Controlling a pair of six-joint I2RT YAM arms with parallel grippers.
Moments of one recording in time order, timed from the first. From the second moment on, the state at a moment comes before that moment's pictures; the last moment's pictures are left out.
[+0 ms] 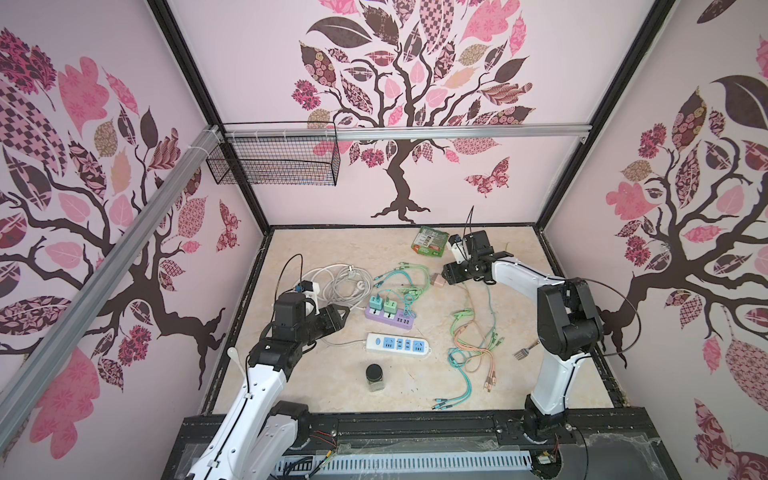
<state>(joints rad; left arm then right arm) -0.16 0.81 0.60 -0.44 0.37 -0.57 0.27 1.92 1.37 -0.38 -0.18 -0.08</state>
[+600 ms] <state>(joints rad) -0.16 0.79 0.61 -0.47 0.36 -0.55 0.32 2.05 1.46 -0.49 -0.25 -0.30</state>
